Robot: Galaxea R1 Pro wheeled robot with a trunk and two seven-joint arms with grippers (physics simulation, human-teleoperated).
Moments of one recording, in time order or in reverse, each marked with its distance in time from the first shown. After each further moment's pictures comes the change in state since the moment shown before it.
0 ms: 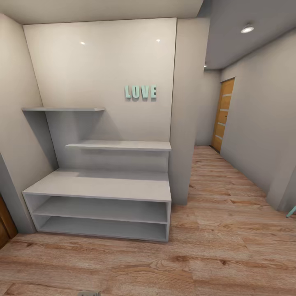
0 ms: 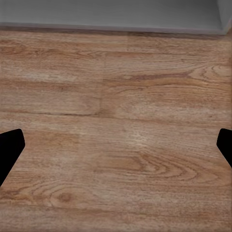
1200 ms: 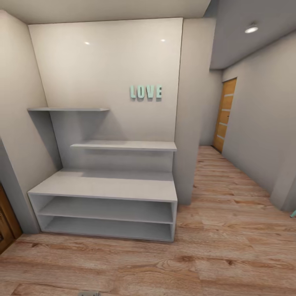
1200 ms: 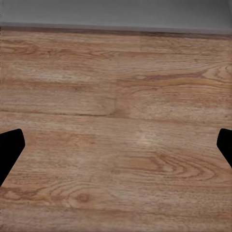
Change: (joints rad) left arm 0.000 0.000 0.000 0.000 -0.001 0.000 0.000; right arm 0.000 -0.001 0.000 0.001 0.000 0.001 0.000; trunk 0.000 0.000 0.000
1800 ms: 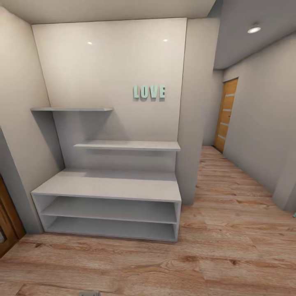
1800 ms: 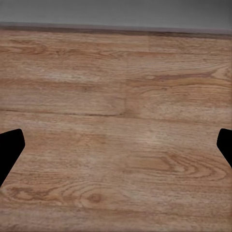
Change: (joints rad) left arm 0.000 0.000 0.000 0.000 0.000 0.000 0.001; right arm 0.000 0.000 0.000 0.000 0.000 0.000 0.000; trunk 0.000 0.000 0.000
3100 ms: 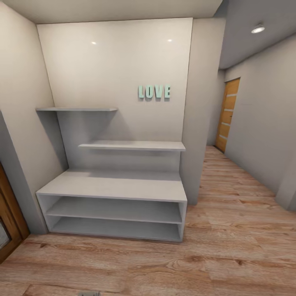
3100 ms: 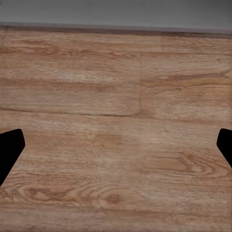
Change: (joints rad) left arm 0.000 0.000 0.000 0.000 -0.001 0.000 0.000; right arm 0.000 0.000 0.000 0.000 0.000 0.000 0.000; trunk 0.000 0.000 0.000
